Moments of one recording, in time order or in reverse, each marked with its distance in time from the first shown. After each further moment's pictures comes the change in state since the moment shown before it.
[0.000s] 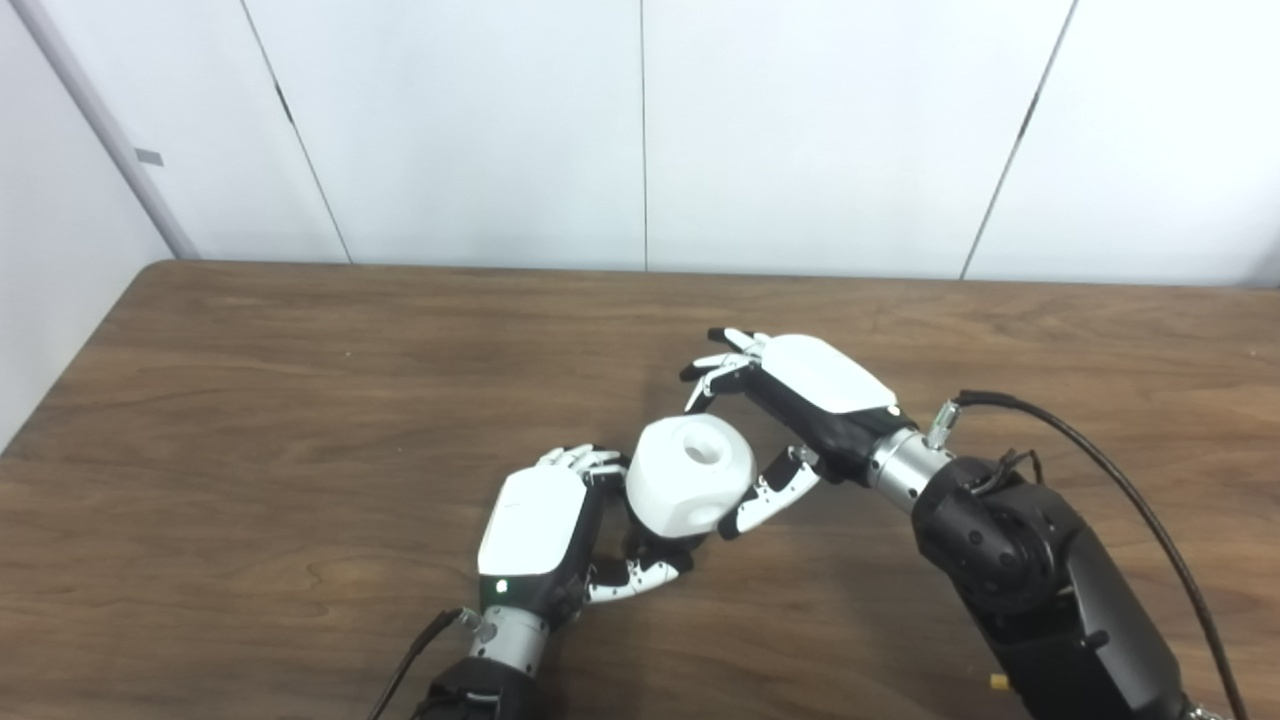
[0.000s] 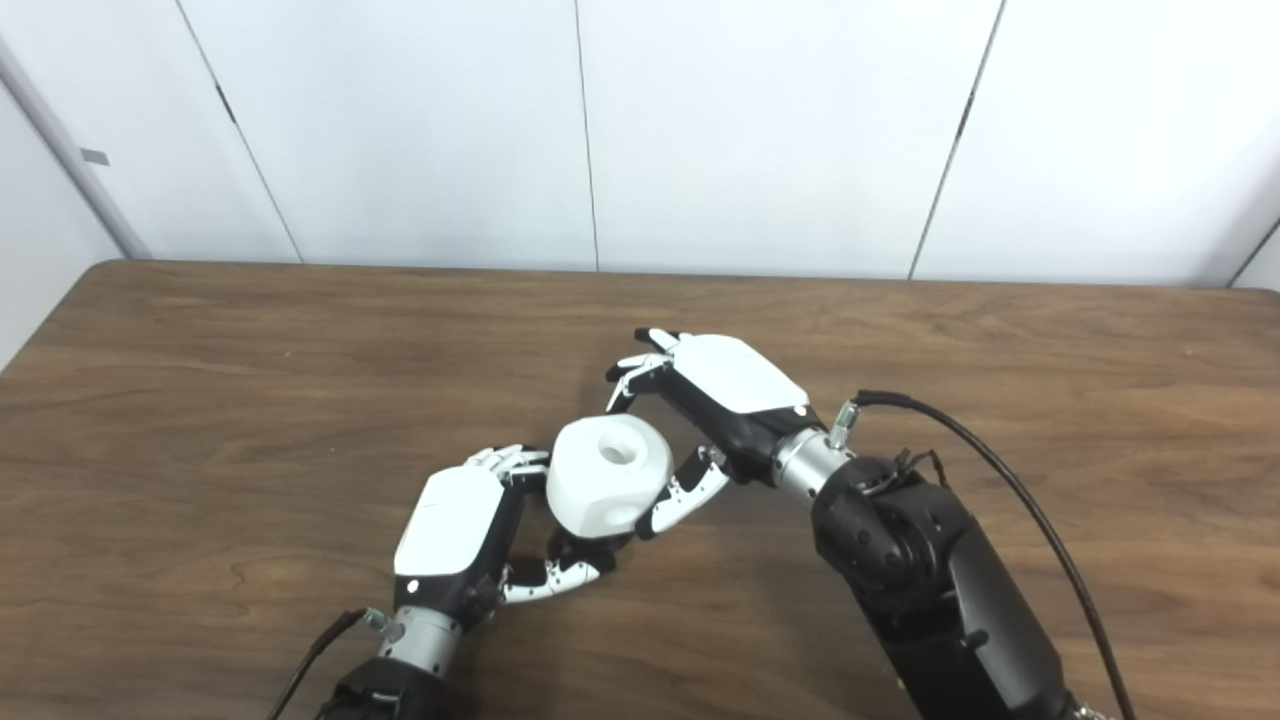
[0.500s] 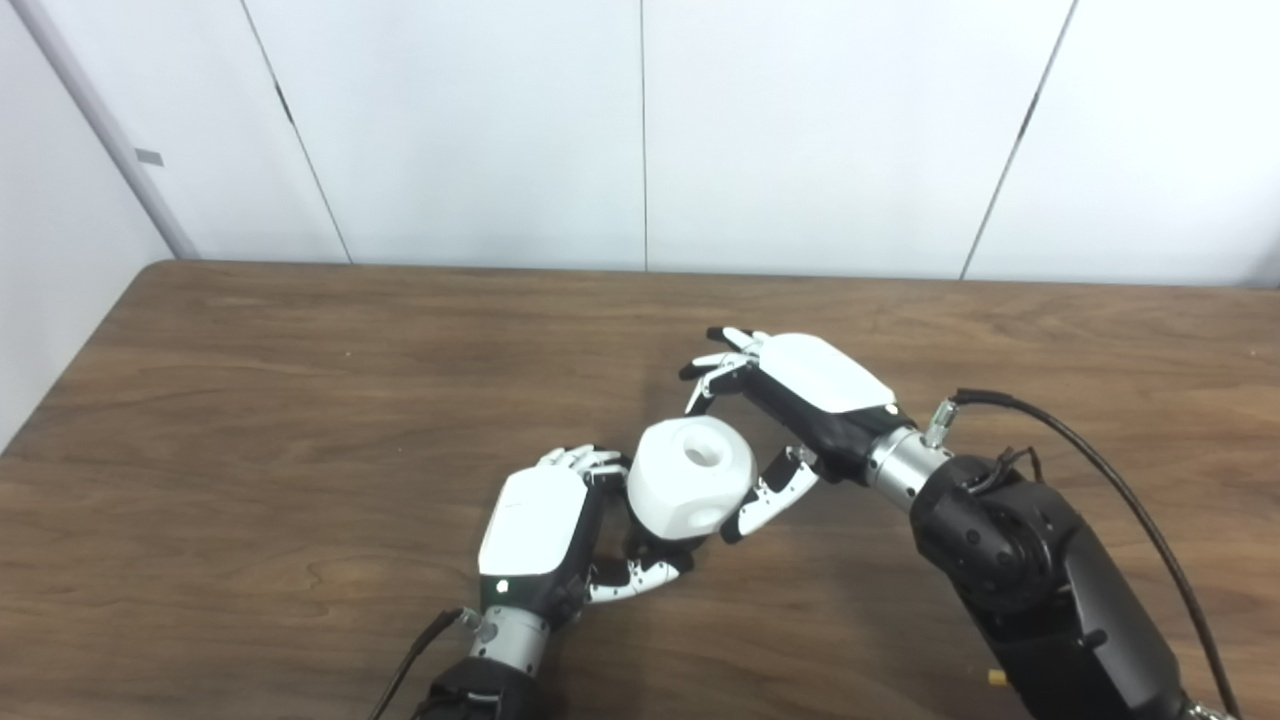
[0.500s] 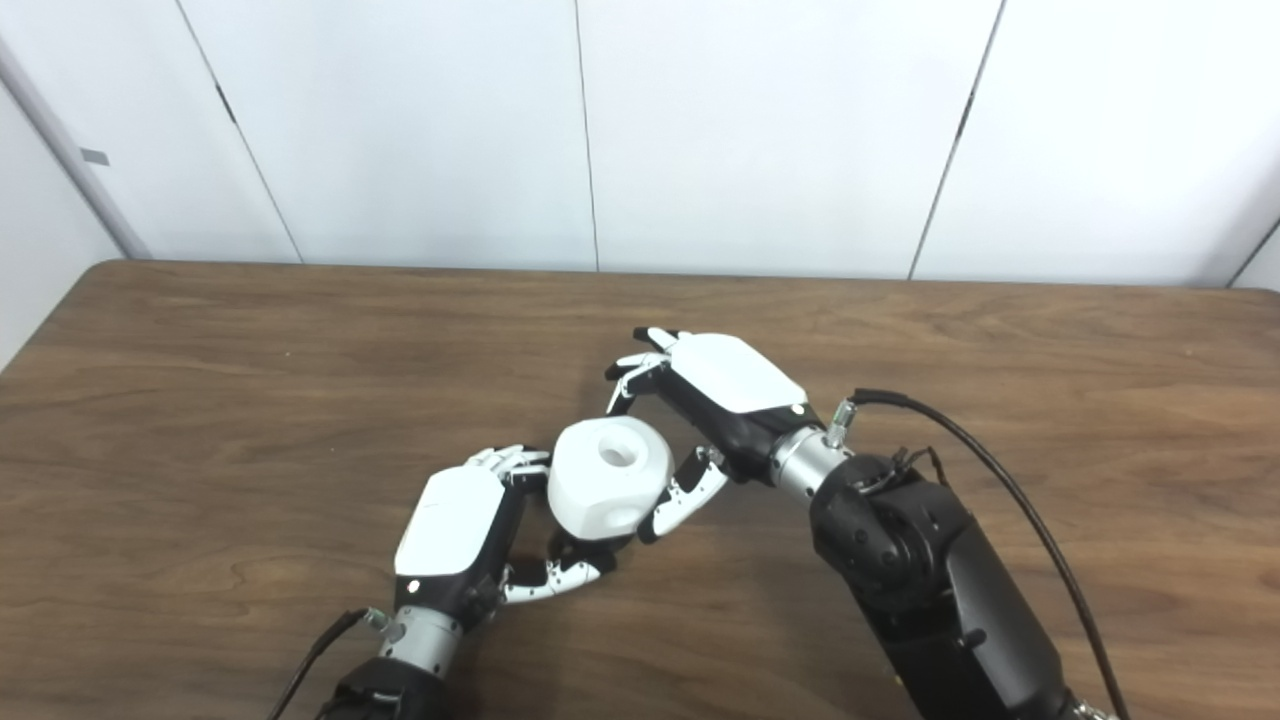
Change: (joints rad) left arm 0.000 0.000 -0.002 0.000 0.000 0.001 0.000; right arm -0.005 -0.002 0.008 -0.003 -0.018 0.002 0.006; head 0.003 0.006
